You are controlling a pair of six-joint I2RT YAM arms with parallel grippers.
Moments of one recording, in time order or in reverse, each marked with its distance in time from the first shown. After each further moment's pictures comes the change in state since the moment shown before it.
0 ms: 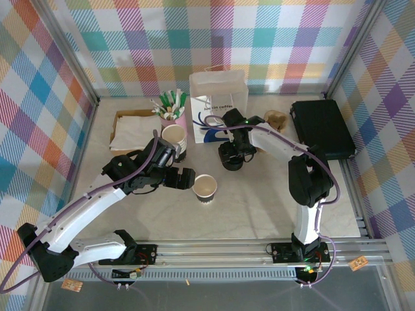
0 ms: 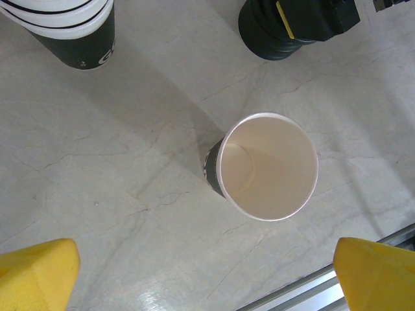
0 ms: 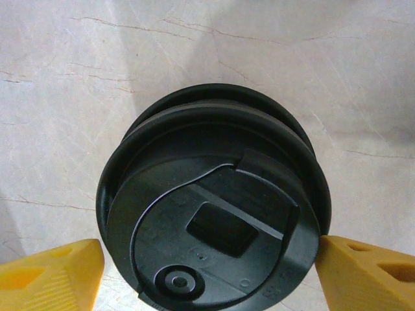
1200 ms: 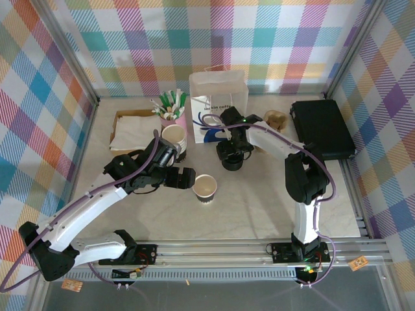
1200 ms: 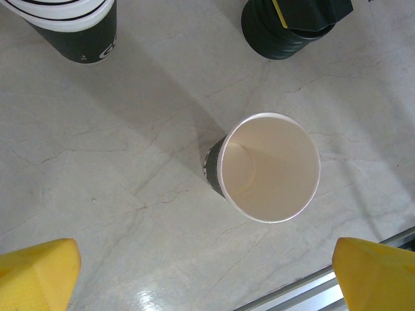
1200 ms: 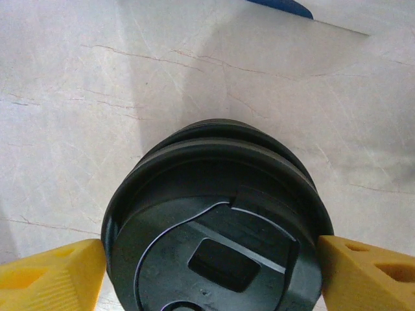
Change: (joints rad) left arm 0.000 0.011 0.000 -0.001 0.000 -0.026; right arm 0.000 0.045 0.046 0.021 0.000 -0.036
